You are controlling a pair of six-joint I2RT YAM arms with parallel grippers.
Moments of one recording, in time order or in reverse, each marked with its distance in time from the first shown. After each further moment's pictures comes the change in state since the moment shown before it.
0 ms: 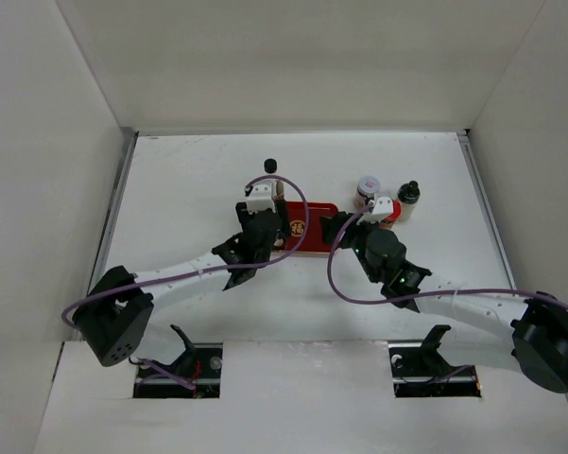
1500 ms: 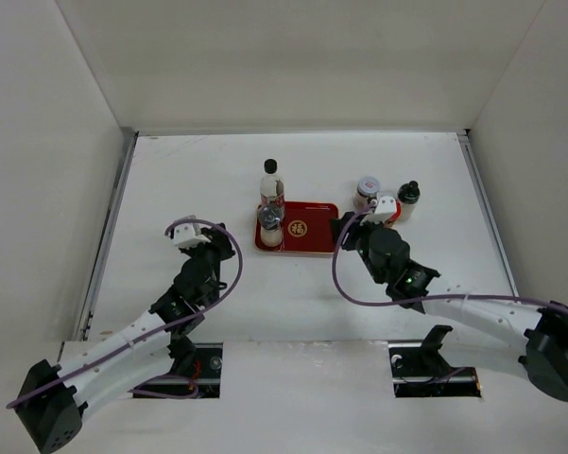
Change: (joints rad) left arm 0.061 -0.690 -0.437 0.135 -0.146 -0.023; right arm -0.002 -0.051 0.016 -0.122 0.001 -0.005
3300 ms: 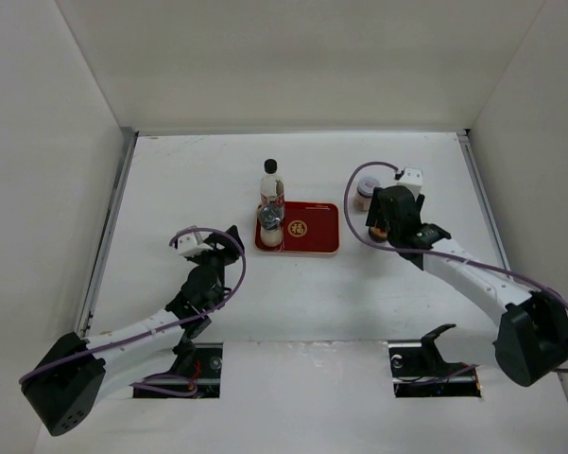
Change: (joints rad) left arm 0.019 0.195 -0.174 0.396 0.001 -0.065; right arm -0.387 0.162 0.264 -0.587 0.021 0.044
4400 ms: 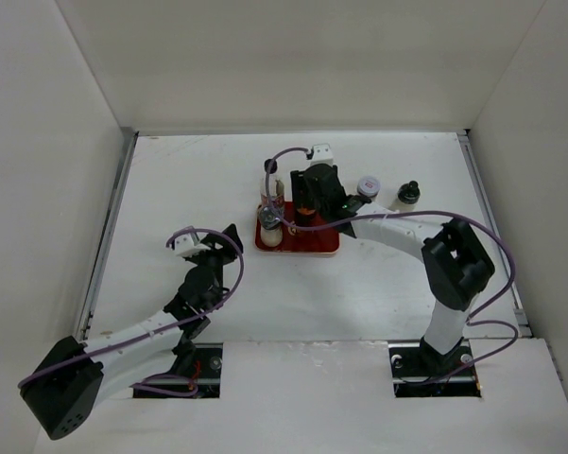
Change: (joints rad) left arm 0.013 -0.020 -0.005 0.012 0.007 -0.003; right arm 0.258 0.544 0.461 0.205 -0.122 -0.108
